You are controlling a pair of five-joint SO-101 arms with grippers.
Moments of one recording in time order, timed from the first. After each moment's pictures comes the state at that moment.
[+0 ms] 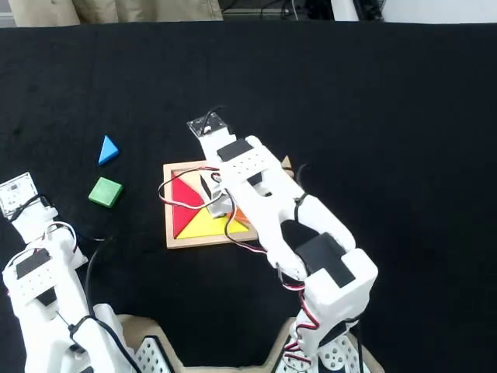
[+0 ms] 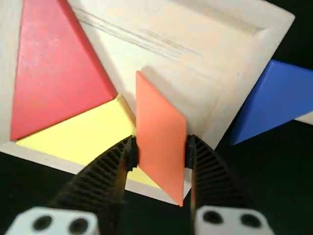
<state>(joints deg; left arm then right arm) -41.0 -44.1 77.2 37.3 -7.0 -30.5 14.3 15.2 67.2 -4.1</state>
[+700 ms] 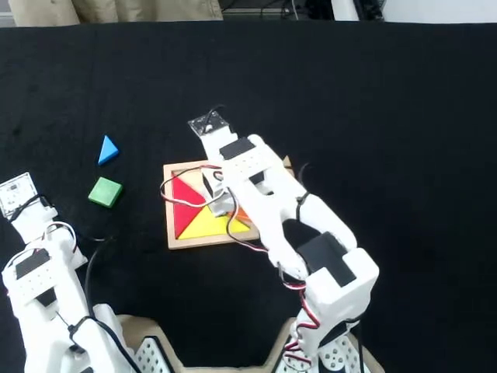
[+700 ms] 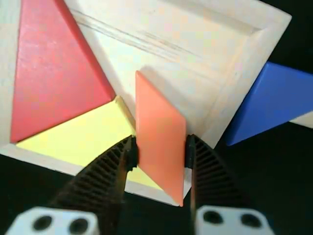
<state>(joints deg) -41.0 -44.1 77.2 37.3 -7.0 -29.7 14.3 14.7 67.1 -2.9</state>
